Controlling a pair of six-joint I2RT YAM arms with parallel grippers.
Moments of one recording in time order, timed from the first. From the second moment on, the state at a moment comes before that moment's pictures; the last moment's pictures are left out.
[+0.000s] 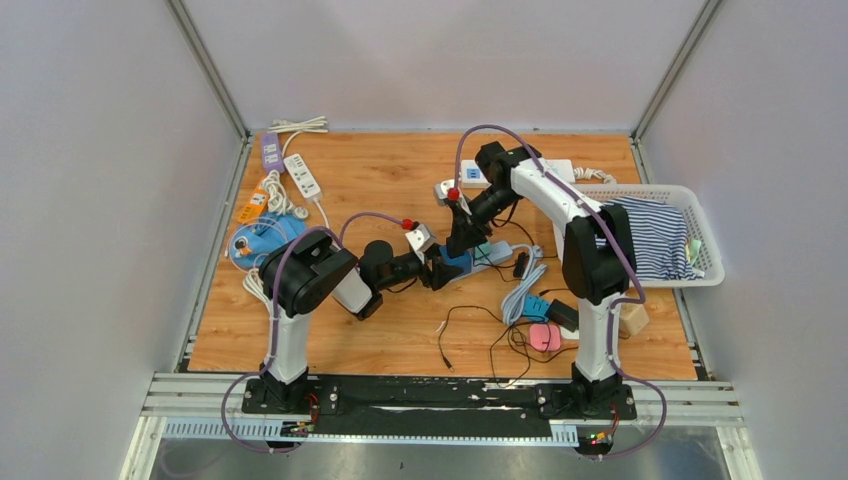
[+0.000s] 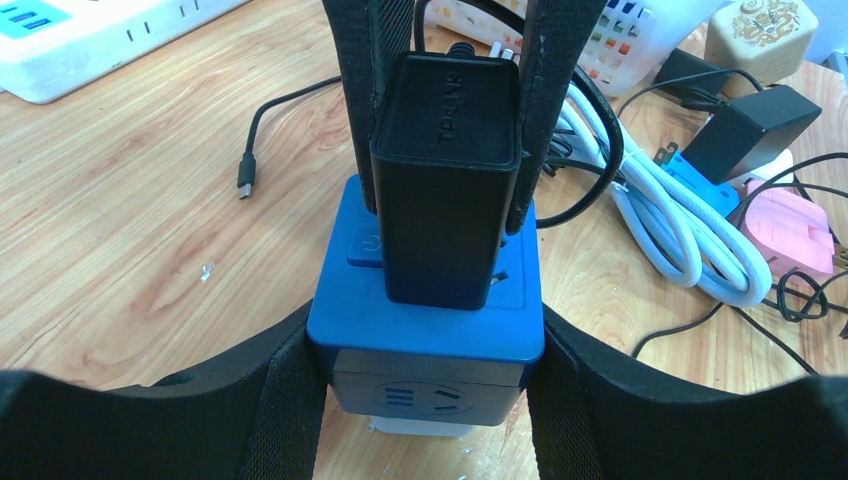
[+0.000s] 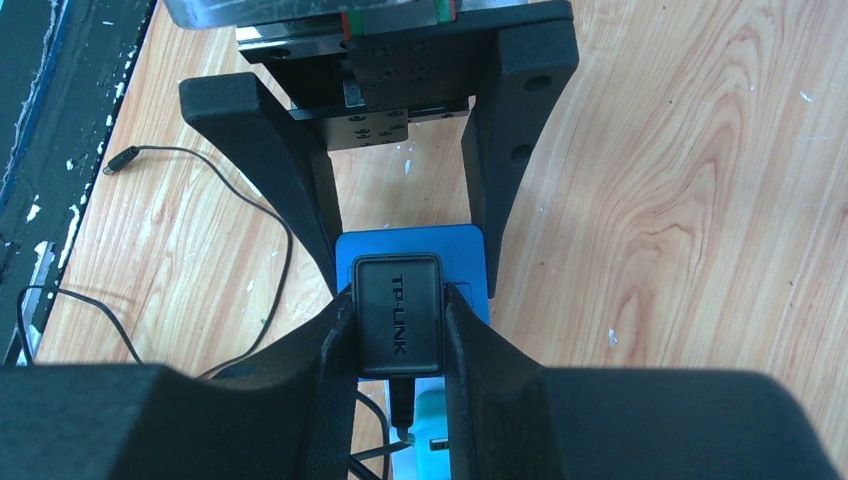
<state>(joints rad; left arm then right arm) -0.67 2.00 0.56 1.40 0.45 -0.14 0.43 2.03 1.74 -1.25 -0.97 -1.38</state>
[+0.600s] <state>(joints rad) -0.67 2.00 0.56 1.40 0.45 -0.13 0.42 2.03 1.73 -1.26 -0.97 -1.42</state>
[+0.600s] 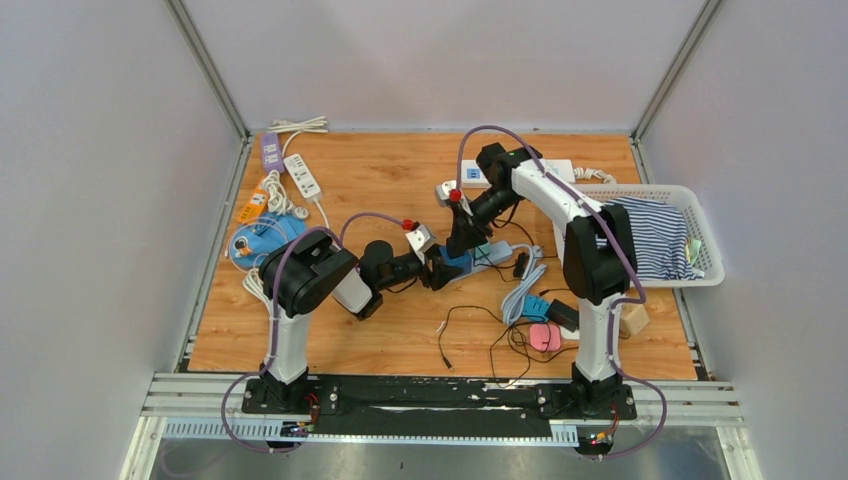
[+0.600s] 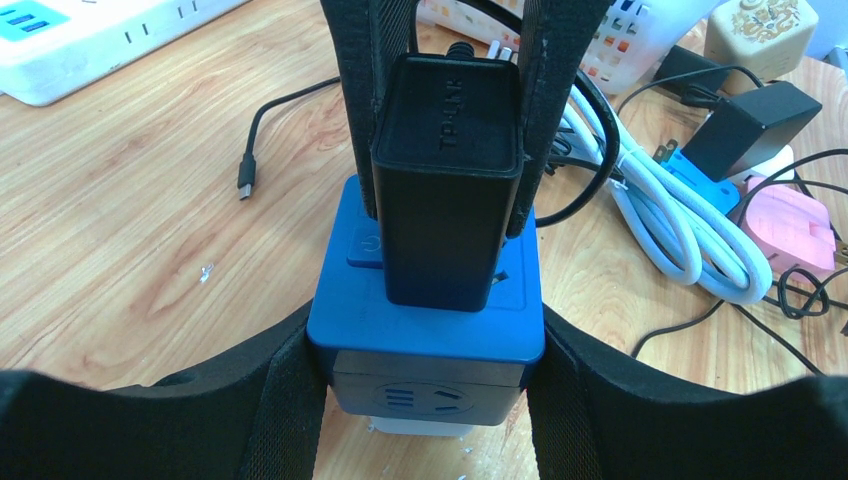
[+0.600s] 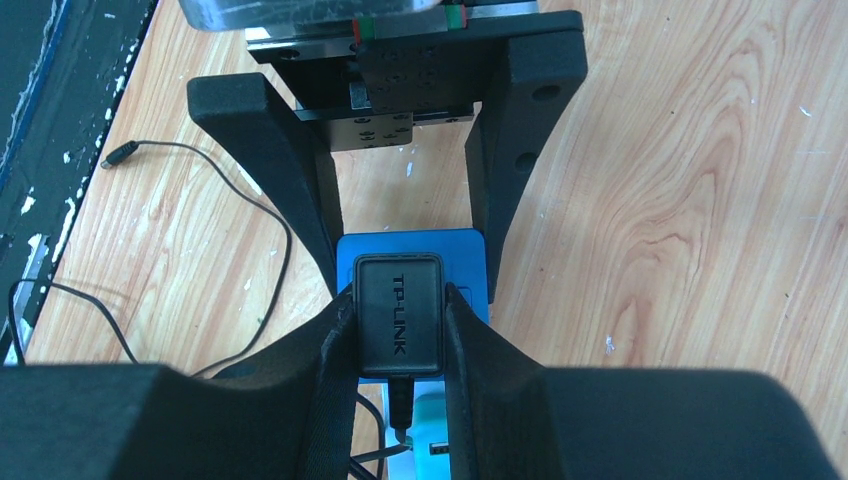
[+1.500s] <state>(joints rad) -0.68 2.00 0.58 1.37 0.46 -0.13 0.41 2.03 1.73 -1.27 -0.99 -1.43</state>
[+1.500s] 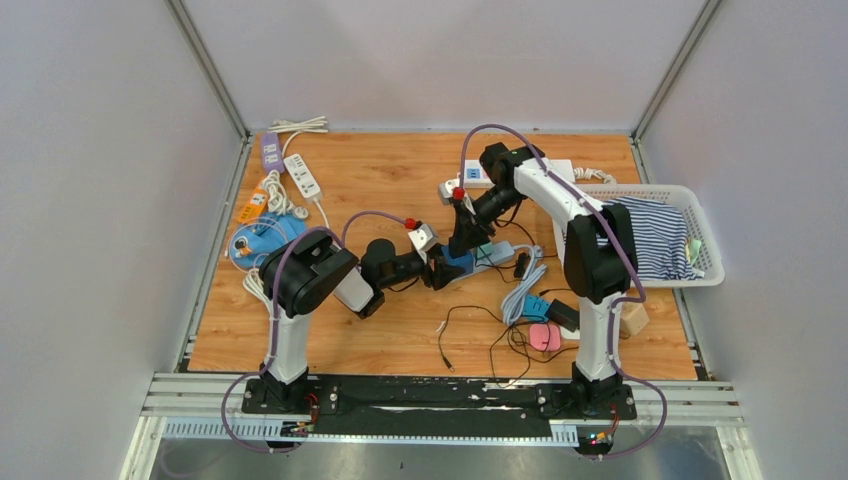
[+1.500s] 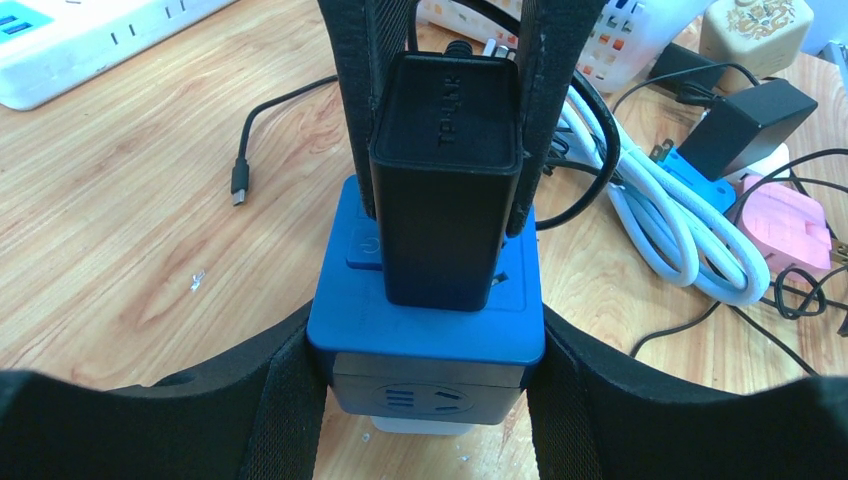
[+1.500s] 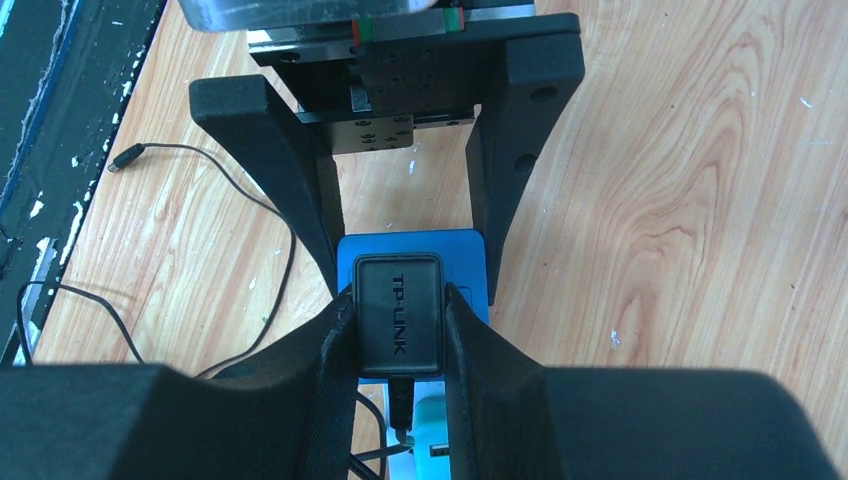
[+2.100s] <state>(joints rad) -0.68 2.00 0.58 1.37 0.47 -0.12 0.43 2.04 1.77 -1.31 -0.95 -1.45</state>
